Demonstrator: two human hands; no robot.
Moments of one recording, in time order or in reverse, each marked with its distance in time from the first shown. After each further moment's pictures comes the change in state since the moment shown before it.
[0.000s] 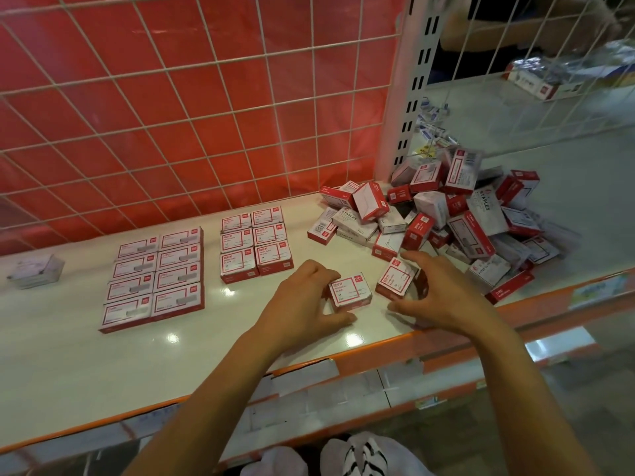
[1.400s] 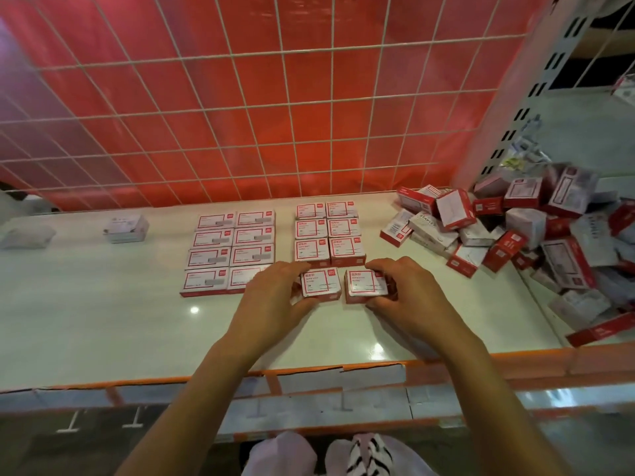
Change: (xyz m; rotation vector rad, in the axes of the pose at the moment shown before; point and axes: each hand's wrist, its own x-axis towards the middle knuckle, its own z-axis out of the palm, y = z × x) left_hand -0.067 -0.073 -0.054 -0.048 0.219 -0.282; right_hand 0.018 -0.104 0.069 0.035 -0.003 -0.365
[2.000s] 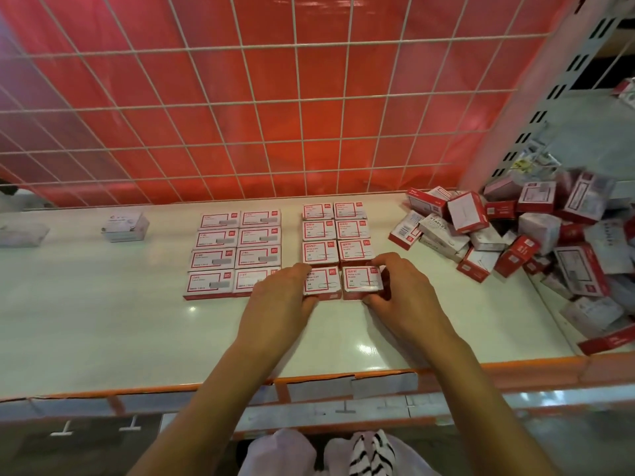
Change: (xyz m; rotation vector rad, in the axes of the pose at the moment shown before) left_hand 0.002 -0.005 0.006 0.099 0.049 -0.041; right_hand 0.012 -0.013 0.025 0.042 0.102 0.072
